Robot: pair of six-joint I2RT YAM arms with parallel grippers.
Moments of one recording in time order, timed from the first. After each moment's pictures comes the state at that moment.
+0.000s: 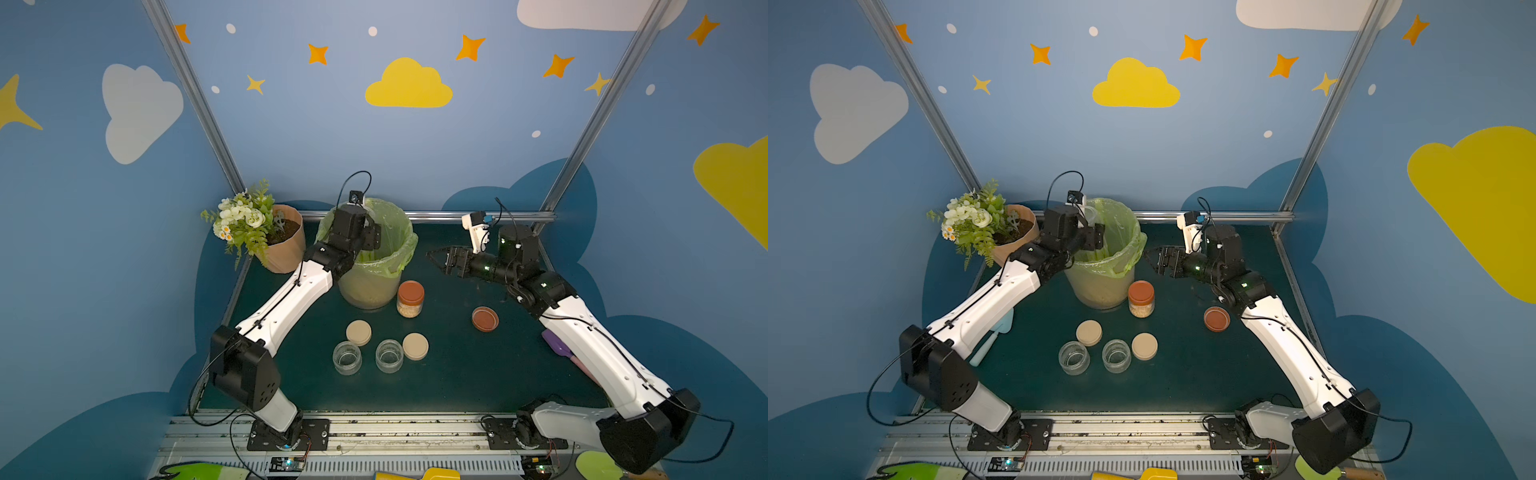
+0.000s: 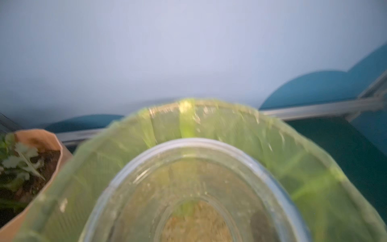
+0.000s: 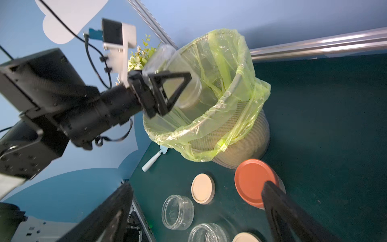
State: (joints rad) left arm -0.46 1.59 1.52 -0.41 -0.28 -0.18; right arm 0.50 1.24 1.25 -0.37 -0.45 0.49
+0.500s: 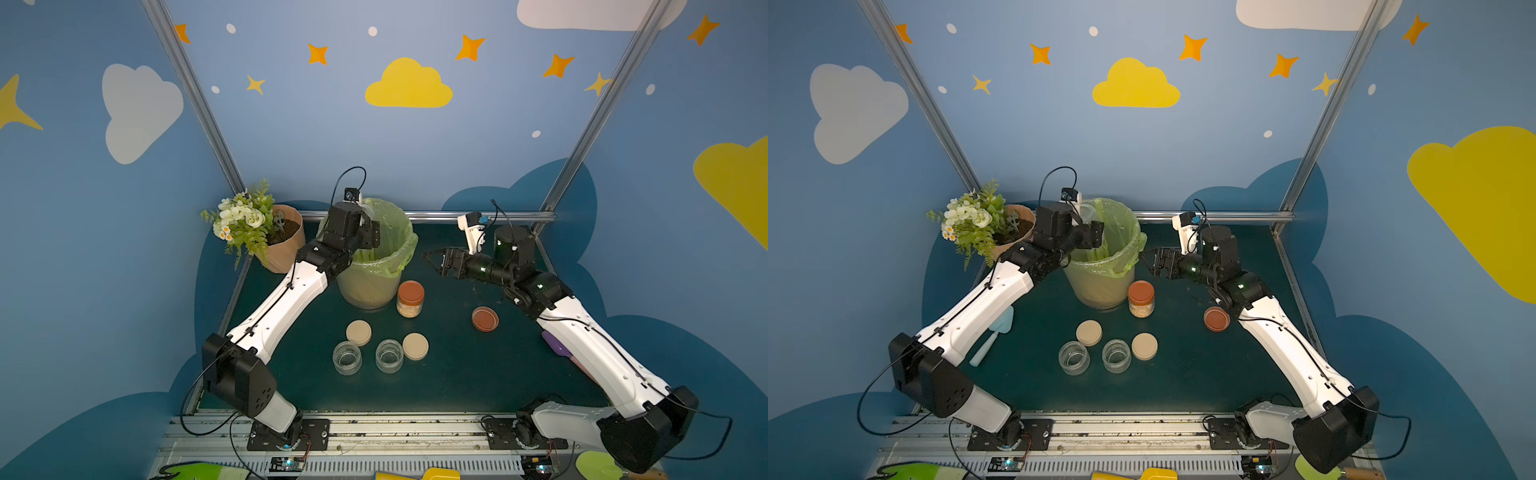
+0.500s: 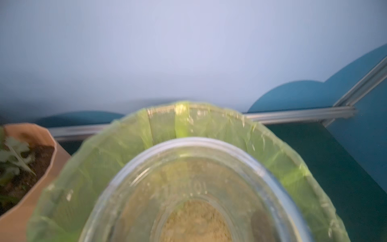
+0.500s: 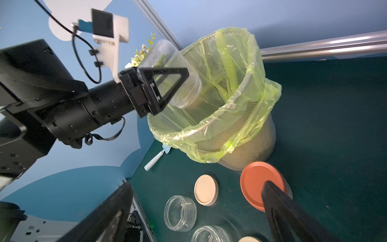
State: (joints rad) left arm -0.43 1.56 1.54 -0.43 -0.21 -0.26; right arm 0.53 1.25 1.26 -0.35 -0.44 0.49
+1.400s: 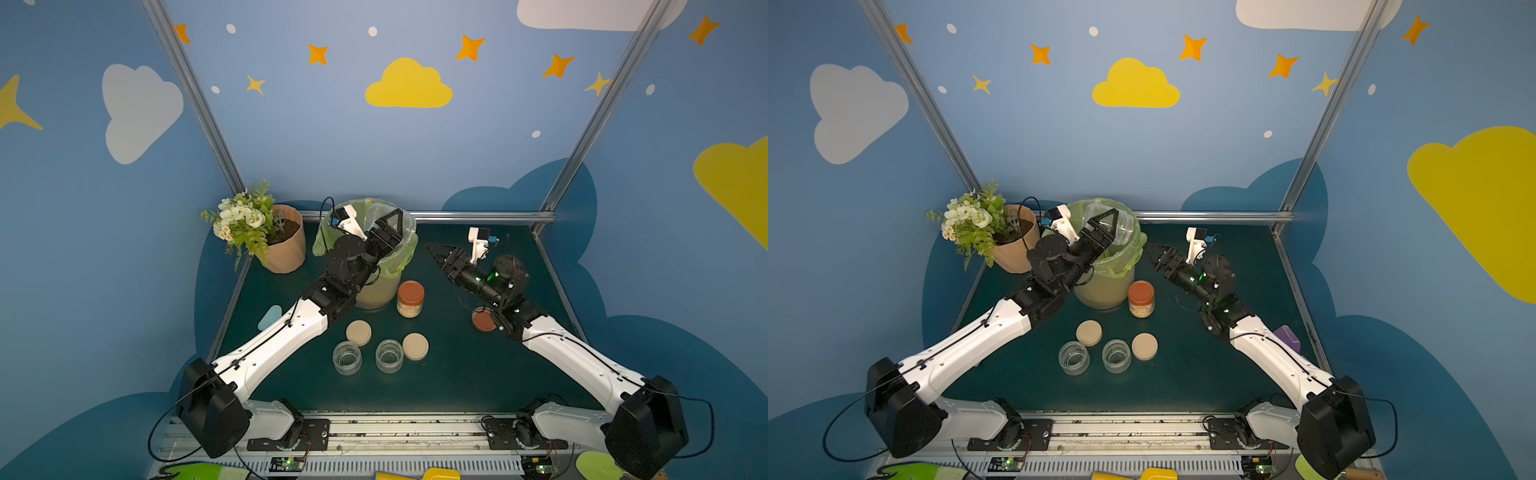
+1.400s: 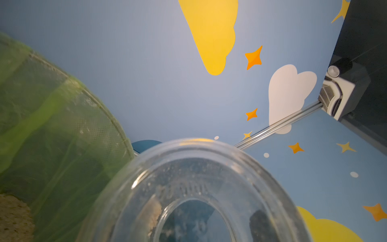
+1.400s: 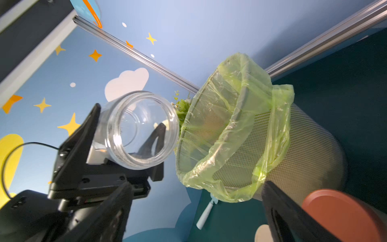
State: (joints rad) left arm -0.65 1.37 1.16 0.29 -0.23 -1.09; right arm 0.57 1.20 0.84 0.41 -0.31 1.05
